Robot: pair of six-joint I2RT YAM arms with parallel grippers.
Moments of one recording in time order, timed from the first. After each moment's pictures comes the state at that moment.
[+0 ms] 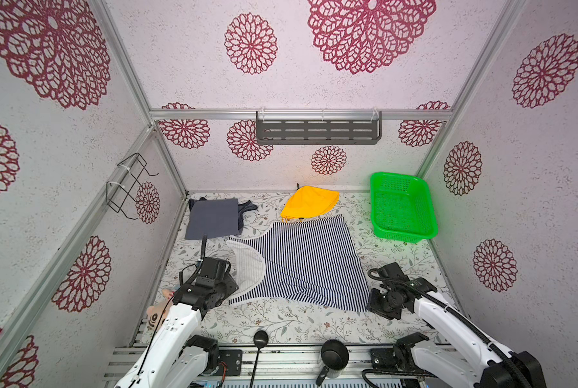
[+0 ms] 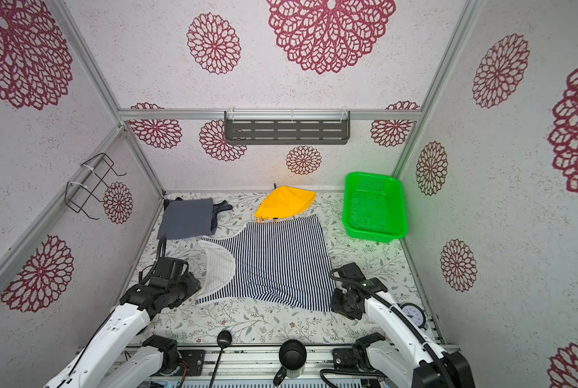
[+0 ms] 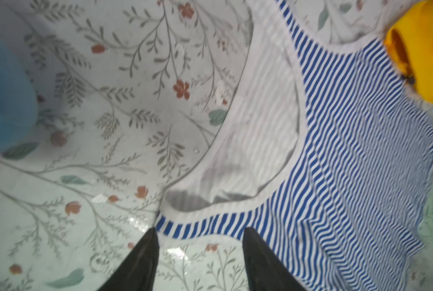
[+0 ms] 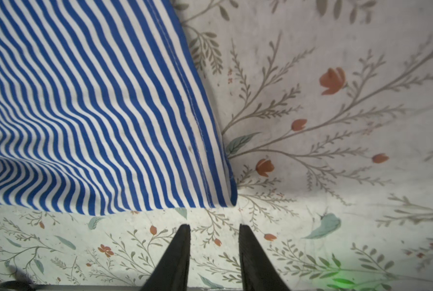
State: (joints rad) left arm -0.27 0.84 0.56 -0.81 -0.10 -0.90; right arm 0.35 0.97 0.53 -0.91 -0.13 0.70
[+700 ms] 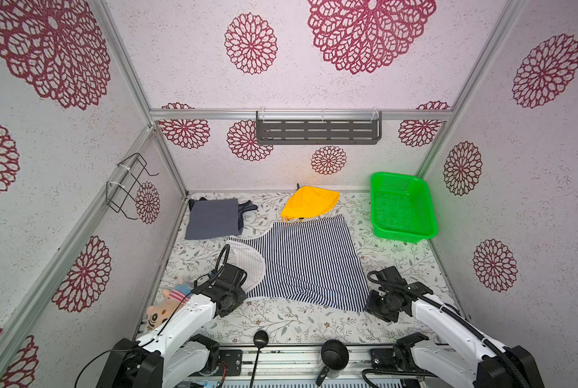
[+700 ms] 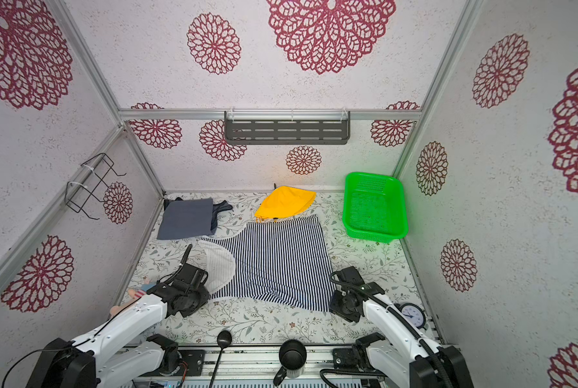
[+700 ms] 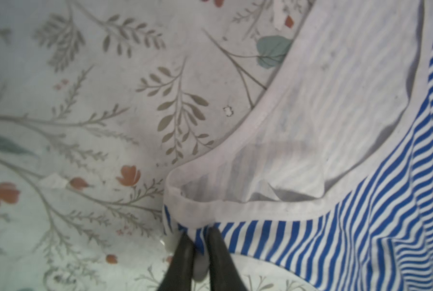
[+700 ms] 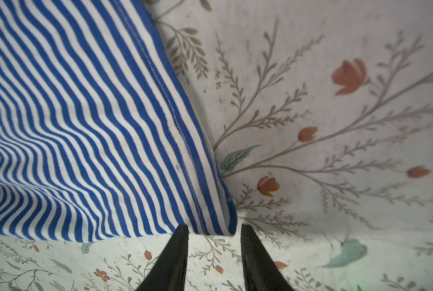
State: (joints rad) left arm -0.38 1.08 0.47 -0.61 -0.13 -1.03; right arm 0.36 1.01 0.45 -0.78 -0.13 0.76
